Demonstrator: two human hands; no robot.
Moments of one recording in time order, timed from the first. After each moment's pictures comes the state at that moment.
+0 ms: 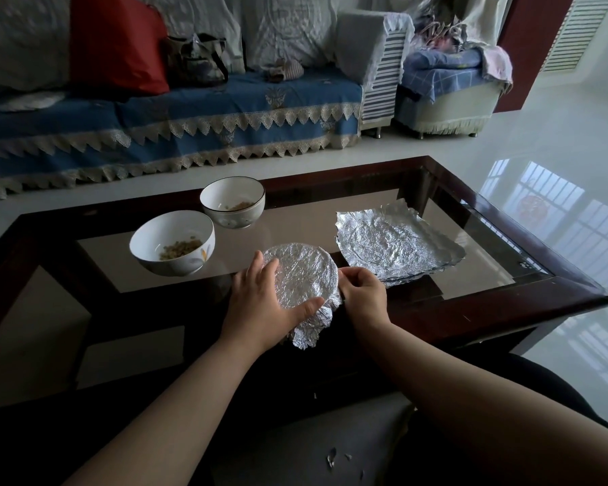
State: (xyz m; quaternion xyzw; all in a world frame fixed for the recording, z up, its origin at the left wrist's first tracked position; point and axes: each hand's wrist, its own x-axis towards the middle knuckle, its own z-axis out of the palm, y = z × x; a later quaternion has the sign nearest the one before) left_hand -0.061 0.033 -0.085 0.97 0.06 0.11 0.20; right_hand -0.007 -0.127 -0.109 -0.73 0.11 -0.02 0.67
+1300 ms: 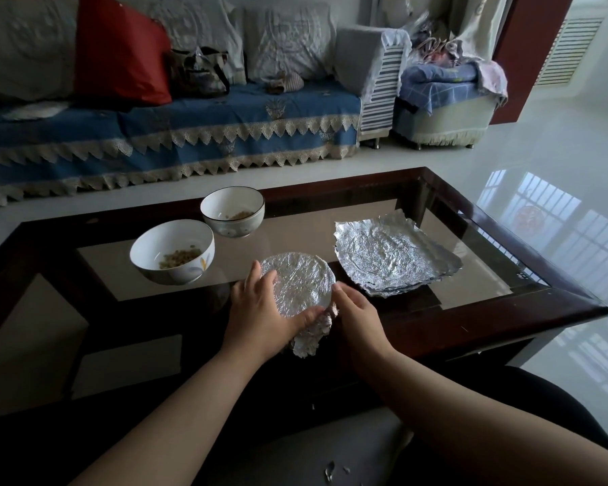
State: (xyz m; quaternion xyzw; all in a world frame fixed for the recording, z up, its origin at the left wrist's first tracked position) left_hand -0.059 0.030 -0.089 0.97 0.08 0.12 0.20; right_hand -0.043 -0.129 -0.093 -0.64 0.05 0.12 0.76
